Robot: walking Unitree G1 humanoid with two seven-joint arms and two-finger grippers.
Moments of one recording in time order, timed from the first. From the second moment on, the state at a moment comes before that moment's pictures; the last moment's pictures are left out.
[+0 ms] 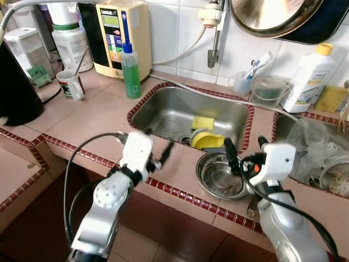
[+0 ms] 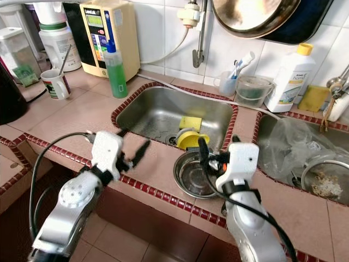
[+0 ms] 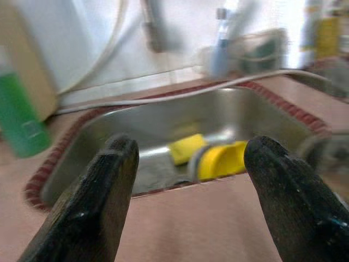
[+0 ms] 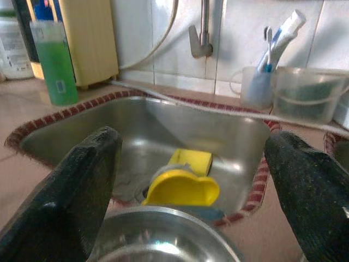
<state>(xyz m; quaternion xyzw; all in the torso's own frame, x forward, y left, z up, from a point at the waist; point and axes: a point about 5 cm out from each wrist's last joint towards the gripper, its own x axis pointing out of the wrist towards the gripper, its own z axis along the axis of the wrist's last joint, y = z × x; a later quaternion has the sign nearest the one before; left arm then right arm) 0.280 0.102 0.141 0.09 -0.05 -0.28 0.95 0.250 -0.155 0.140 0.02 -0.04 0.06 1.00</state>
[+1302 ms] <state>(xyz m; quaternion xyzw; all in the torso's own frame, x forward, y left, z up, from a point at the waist) 0.241 0.075 0.155 0.14 -0.08 -0.48 0.86 0.234 -0.176 0.110 0.09 0.03 0.00 1.00</state>
